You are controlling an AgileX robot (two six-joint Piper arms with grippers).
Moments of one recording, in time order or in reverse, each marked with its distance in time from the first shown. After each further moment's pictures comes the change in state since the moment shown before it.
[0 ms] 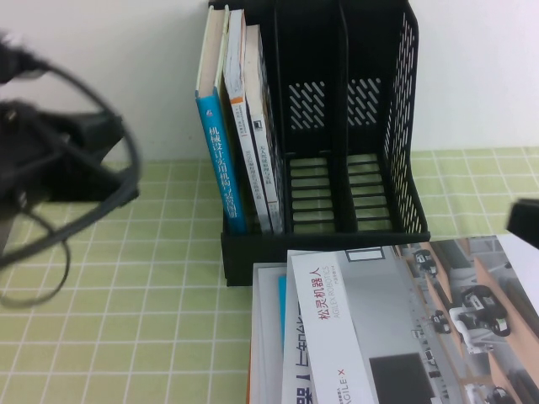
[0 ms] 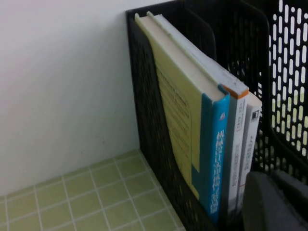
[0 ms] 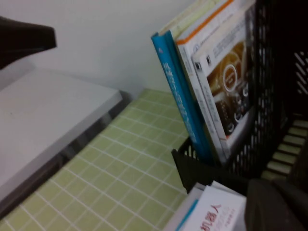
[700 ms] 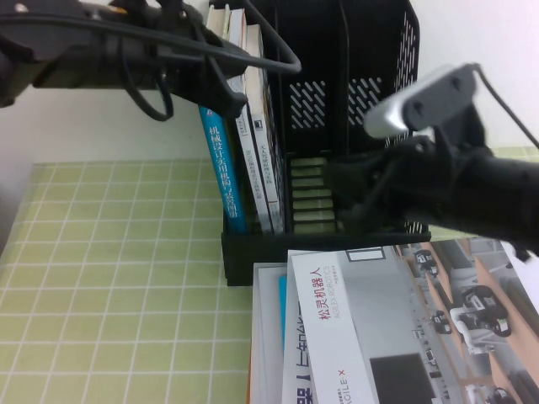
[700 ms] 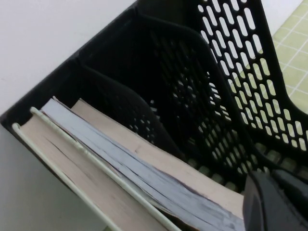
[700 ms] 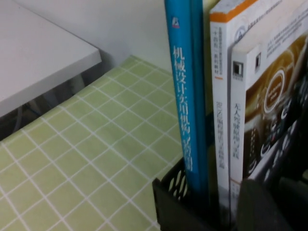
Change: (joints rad) right arm 0.421 0.626 -0.315 0.452 -0.411 -0.630; left arm 0.041 0.585 -0.578 -0.532 0.278 0.864
